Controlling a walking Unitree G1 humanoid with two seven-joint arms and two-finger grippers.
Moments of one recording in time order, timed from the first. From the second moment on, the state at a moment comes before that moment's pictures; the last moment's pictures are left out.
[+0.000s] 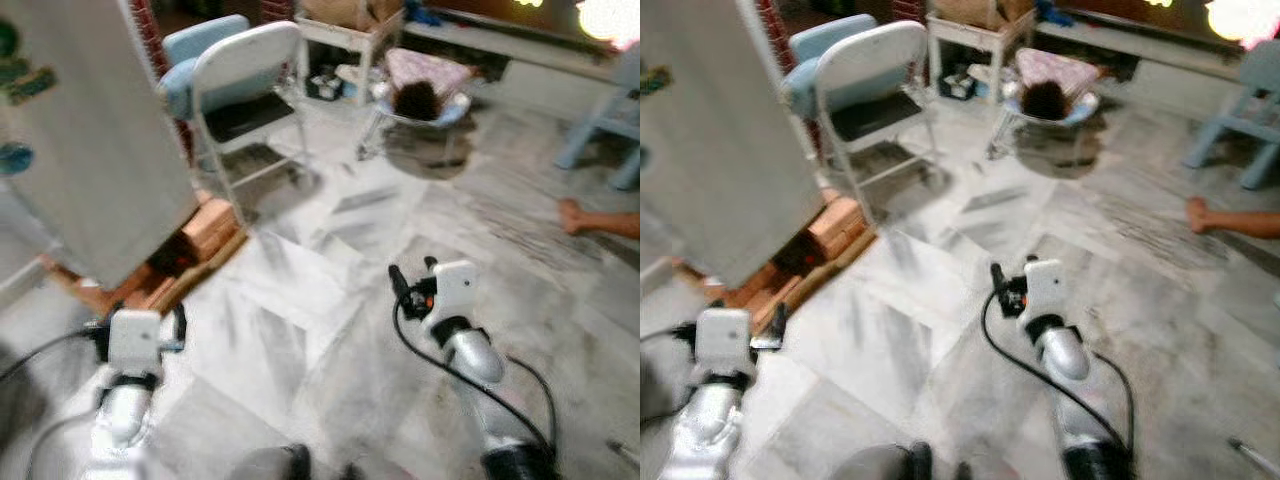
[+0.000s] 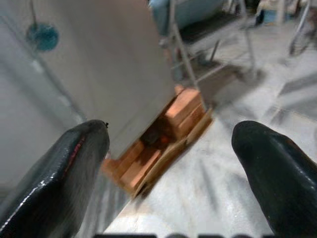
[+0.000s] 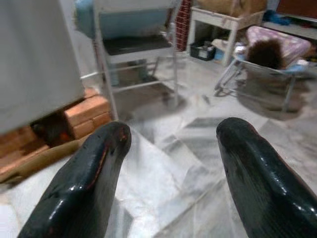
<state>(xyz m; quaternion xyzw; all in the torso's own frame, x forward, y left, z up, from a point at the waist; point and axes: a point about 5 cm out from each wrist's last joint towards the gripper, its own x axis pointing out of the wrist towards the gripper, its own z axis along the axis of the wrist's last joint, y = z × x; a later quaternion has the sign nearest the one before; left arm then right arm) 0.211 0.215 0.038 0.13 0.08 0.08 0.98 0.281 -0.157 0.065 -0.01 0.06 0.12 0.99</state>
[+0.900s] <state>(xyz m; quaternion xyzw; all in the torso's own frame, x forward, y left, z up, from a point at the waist) 0.204 0.227 0.026 0.09 0.12 0.10 0.98 0.291 -0.148 0.072 0.02 0.04 0.12 0.99</state>
